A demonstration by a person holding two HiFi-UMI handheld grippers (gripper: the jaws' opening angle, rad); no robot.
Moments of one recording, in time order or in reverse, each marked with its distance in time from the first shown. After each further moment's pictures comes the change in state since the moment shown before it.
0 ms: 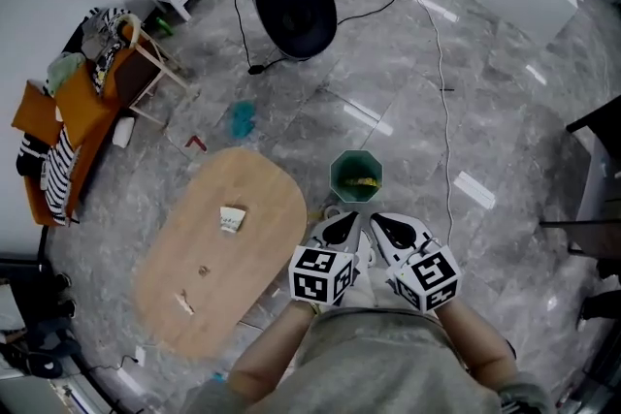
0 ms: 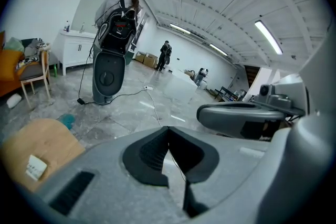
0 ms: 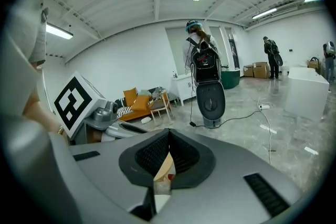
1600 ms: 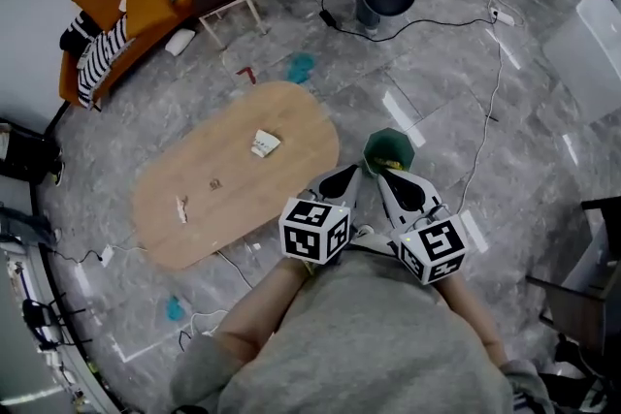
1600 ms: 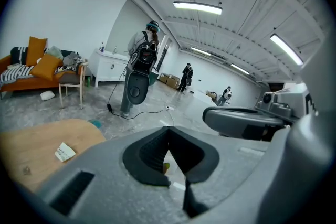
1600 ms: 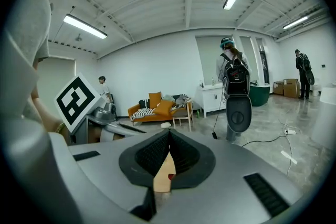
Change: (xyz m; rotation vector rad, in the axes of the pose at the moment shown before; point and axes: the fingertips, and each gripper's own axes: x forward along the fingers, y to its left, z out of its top) left arm -0.114 0.009 0.013 -0.122 -0.250 0.251; right arm -0.021 0.091 0.042 -0.206 -0.089 0.237
